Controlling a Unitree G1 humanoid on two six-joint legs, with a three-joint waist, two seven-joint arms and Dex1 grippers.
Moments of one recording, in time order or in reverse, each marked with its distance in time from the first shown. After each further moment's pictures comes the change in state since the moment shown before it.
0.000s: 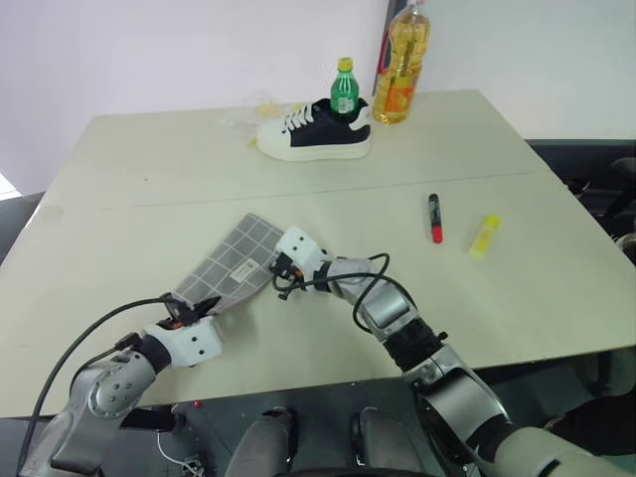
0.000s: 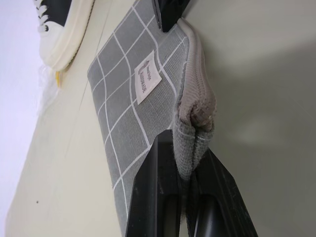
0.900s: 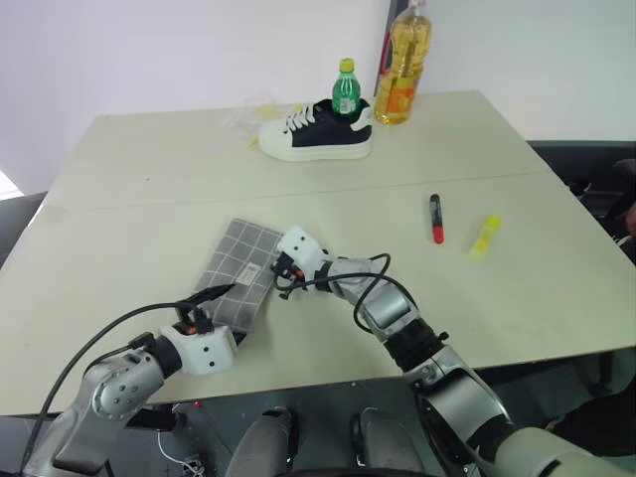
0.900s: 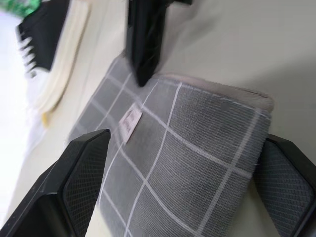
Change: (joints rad) left arm -0.012 0.013 -0.030 -0.044 0.035 -0.021 -0.037; right arm 0.002 -0.005 0.001 -0.008 0.002 0.011 -0.005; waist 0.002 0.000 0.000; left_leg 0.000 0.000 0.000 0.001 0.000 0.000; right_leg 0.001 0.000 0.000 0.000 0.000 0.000
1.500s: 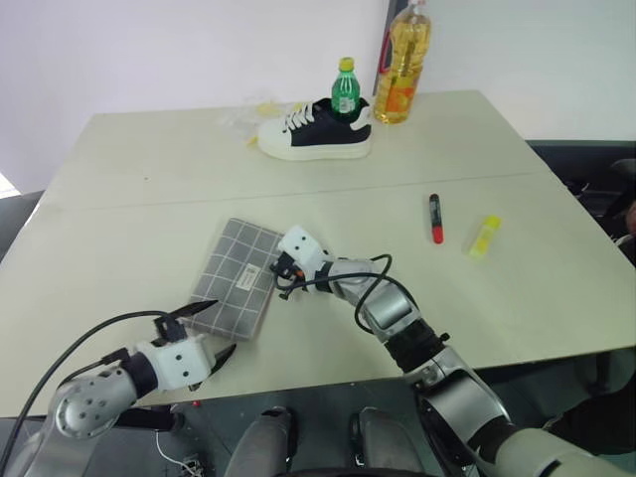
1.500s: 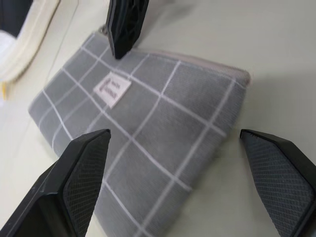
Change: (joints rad) left arm 0.102 0.047 0.072 -0.057 -0.186 -0.005 -0.181; right arm 0.003 -0.003 0.000 -0.007 0.016 0.004 0.002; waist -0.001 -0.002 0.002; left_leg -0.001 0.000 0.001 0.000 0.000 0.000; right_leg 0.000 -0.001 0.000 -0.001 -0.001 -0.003
